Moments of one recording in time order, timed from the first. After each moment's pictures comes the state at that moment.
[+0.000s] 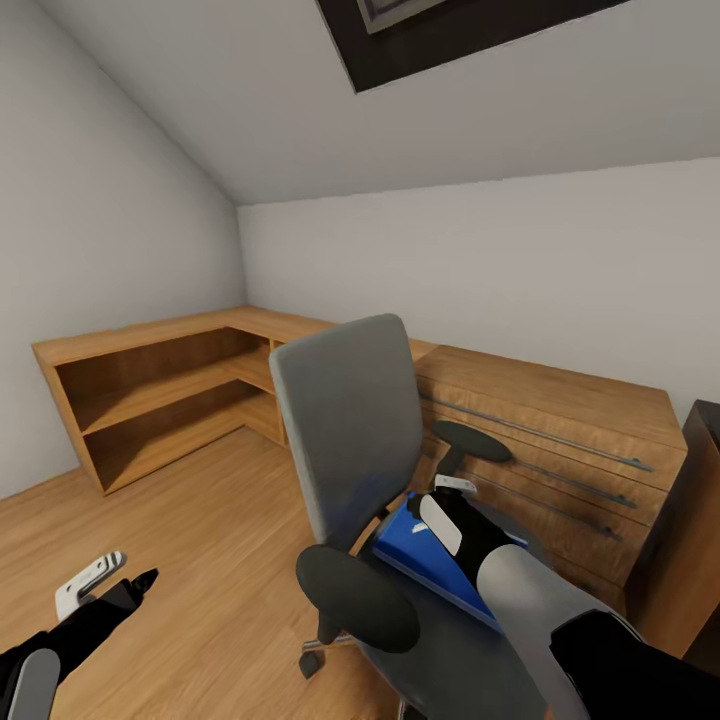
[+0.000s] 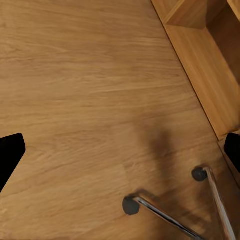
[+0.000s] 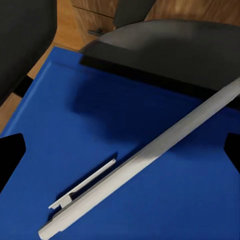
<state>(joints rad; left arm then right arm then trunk) -0.11 0.00 0.52 -1.58 0.45 0.76 0.08 -0.90 0.13 0.32 -0.41 -0.59 0.41 -0.51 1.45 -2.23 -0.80</state>
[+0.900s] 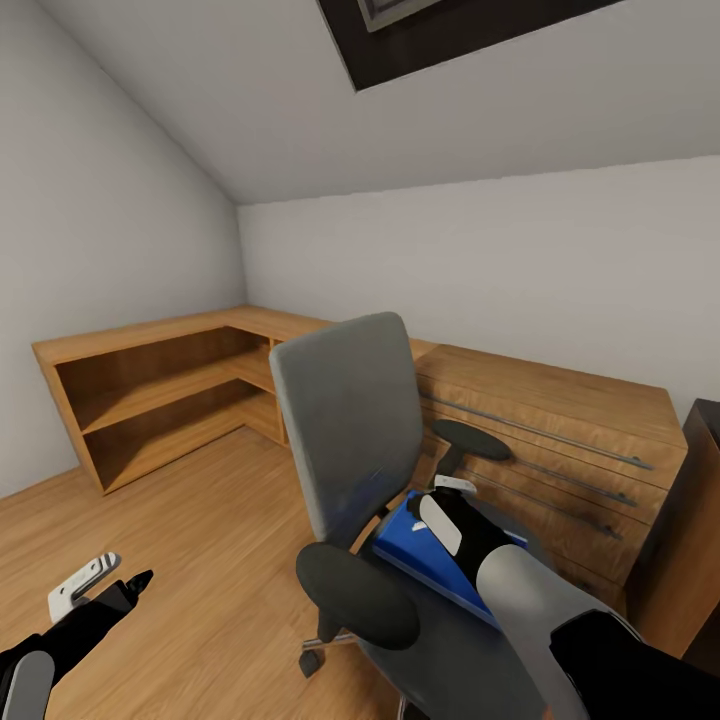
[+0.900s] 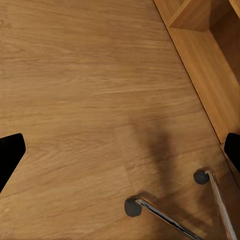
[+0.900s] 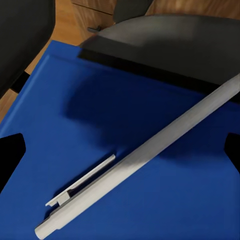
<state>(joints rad) -0.11 0.00 0.54 -1.58 0.45 0.76 0.08 -0.90 0.13 0.32 -0.41 -0.59 0.41 -0.51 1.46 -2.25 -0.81</state>
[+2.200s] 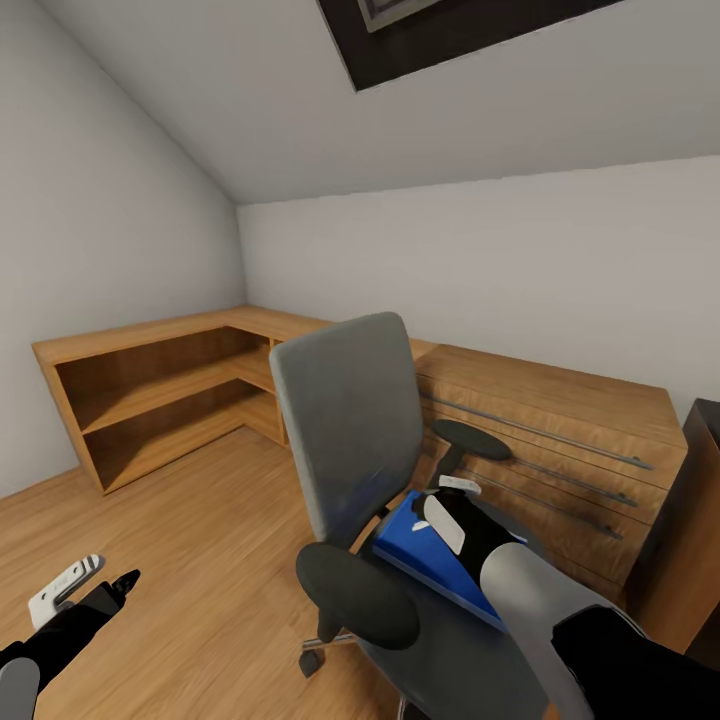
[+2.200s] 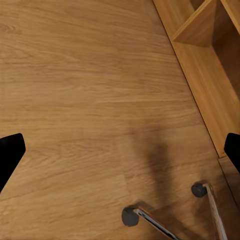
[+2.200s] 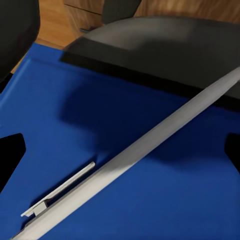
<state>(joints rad) -0.11 -0.03 0.60 -1.62 0.45 0.76 0.08 -0.91 0.12 0.32 -0.38 -0.59 0.40 -0.50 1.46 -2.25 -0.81</state>
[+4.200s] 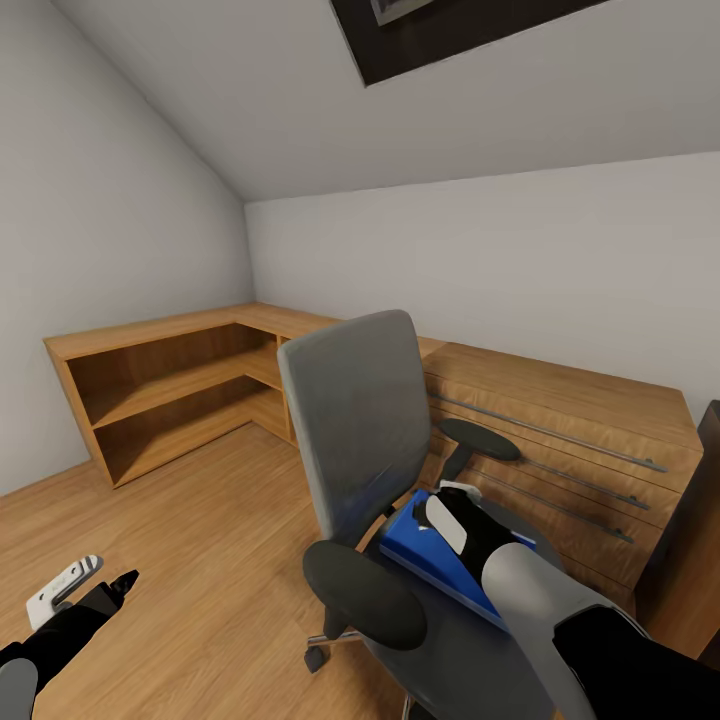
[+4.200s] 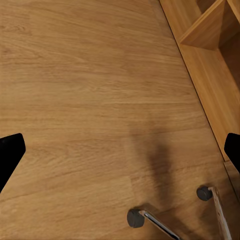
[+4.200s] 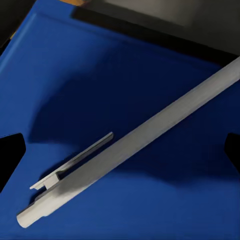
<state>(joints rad) -0.11 -0.03 0.61 -1.62 0.45 0.77 0.08 -0.91 0.11 0.31 -0.37 -0.60 0.47 -0.50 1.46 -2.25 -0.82</state>
